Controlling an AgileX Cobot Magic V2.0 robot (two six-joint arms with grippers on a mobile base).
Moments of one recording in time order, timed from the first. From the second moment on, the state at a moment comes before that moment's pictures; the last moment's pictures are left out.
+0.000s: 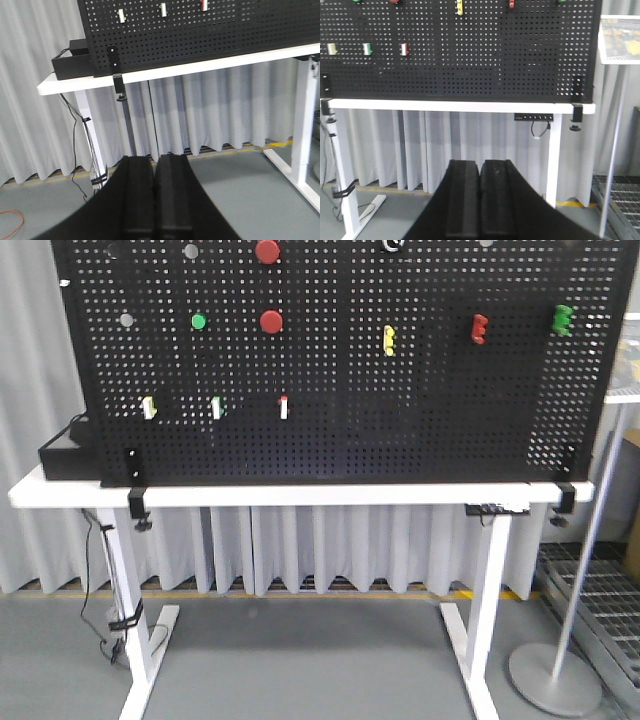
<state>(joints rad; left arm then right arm) -0.08 -0.01 0.03 -0.13 0.13 0.22 0.10 -0.01 0.03 -0.04 0.01 0.02</state>
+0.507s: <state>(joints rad) -0.08 -0.01 0.03 -0.13 0.13 0.22 0.10 -0.01 0.03 -0.04 0.01 0.02</state>
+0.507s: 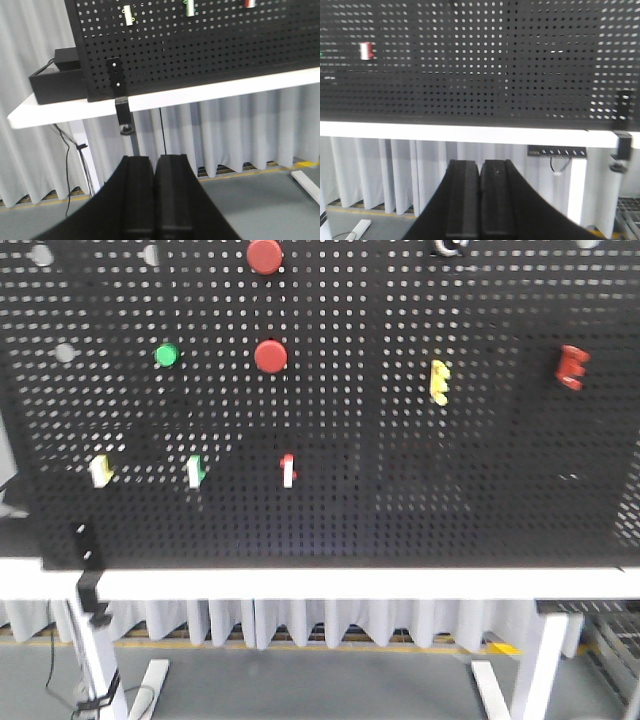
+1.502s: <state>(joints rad) -0.08 -0.01 0.03 -0.13 0.13 0.22 0.10 -0.01 0.03 -0.04 0.01 0.02</state>
